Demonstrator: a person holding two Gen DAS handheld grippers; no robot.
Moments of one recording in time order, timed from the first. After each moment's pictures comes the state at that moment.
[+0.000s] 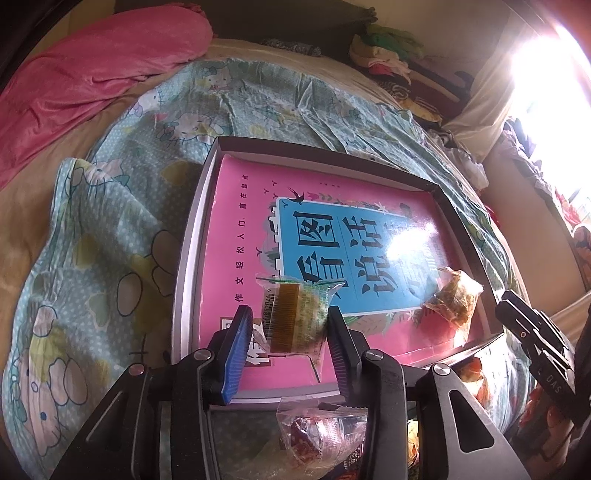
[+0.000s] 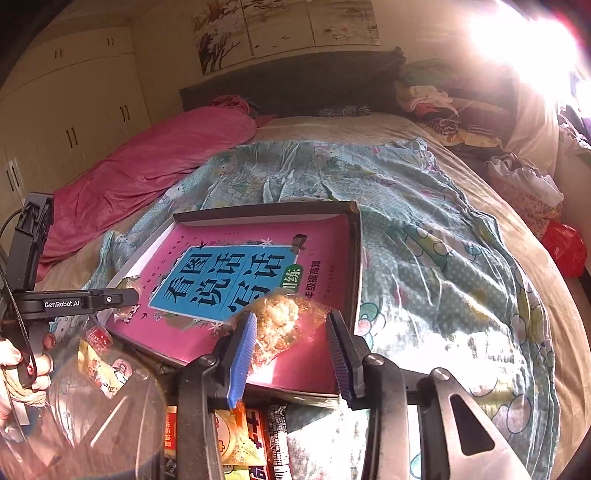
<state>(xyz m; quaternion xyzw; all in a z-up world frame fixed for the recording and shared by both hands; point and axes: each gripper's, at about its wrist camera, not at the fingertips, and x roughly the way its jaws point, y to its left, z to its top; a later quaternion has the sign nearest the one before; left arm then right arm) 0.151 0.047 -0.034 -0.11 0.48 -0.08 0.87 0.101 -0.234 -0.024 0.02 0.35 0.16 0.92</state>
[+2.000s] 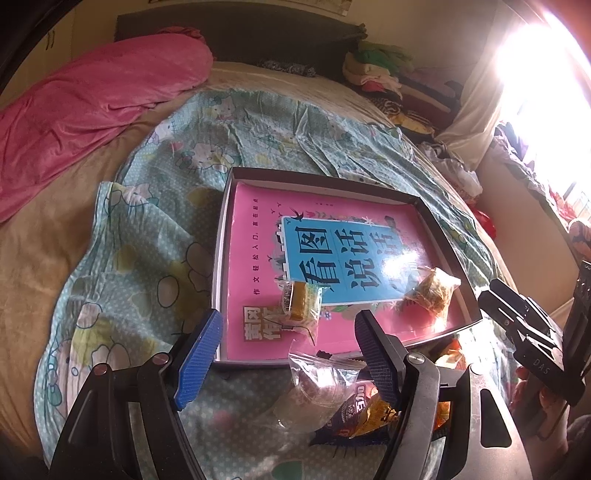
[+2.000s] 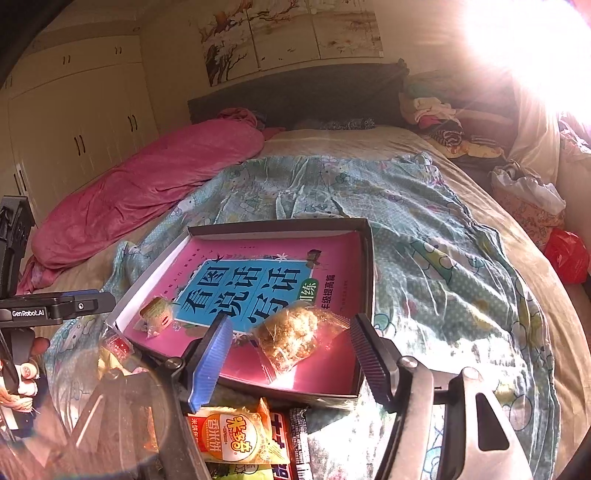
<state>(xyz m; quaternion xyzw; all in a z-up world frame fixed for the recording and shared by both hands) 0.108 0.062 0.003 -0.10 0.44 -0.08 0.89 0.088 -0.230 -0.007 0.03 0.32 0.17 0.93</state>
